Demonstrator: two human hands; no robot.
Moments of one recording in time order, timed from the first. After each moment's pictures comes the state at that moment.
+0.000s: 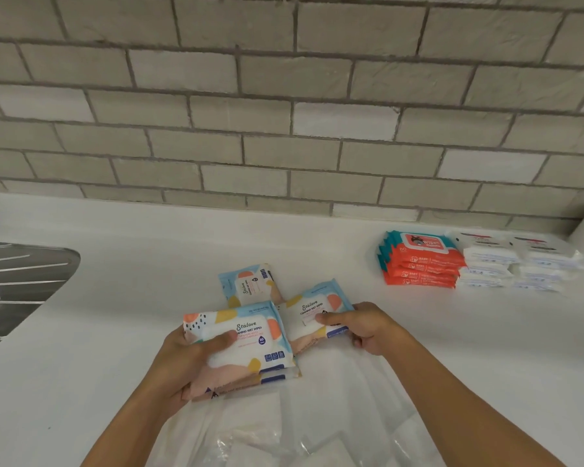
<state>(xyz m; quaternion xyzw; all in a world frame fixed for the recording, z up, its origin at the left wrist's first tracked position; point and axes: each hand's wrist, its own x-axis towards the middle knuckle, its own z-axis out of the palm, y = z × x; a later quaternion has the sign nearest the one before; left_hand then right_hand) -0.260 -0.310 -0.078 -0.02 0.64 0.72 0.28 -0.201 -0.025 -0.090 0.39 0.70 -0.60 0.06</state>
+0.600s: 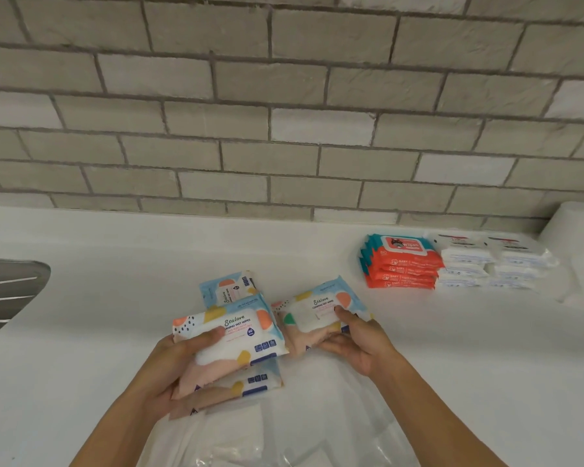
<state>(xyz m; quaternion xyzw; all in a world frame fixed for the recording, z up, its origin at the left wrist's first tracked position) -0.268 -0.295 -0.068 -0.03 0.55 0.74 0.38 -0.179 -0.022 -0.104 0.36 0.40 -0.84 -0.12</state>
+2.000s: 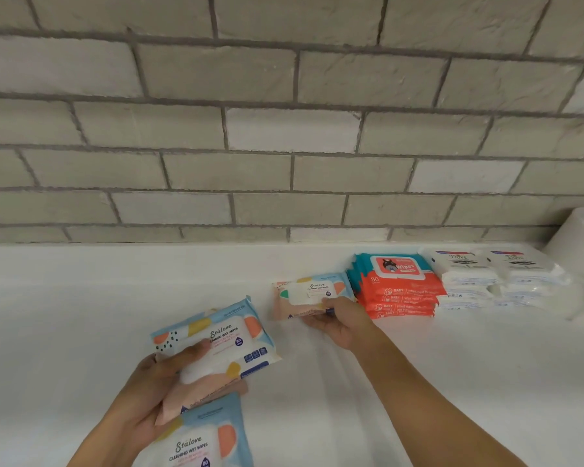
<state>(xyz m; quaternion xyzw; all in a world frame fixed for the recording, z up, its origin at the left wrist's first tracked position) -0.339 -0.216 -0.062 -0.06 0.50 0.75 0.42 -0.289 0.069 -0.101 0.41 0.34 -0.84 -0.13</state>
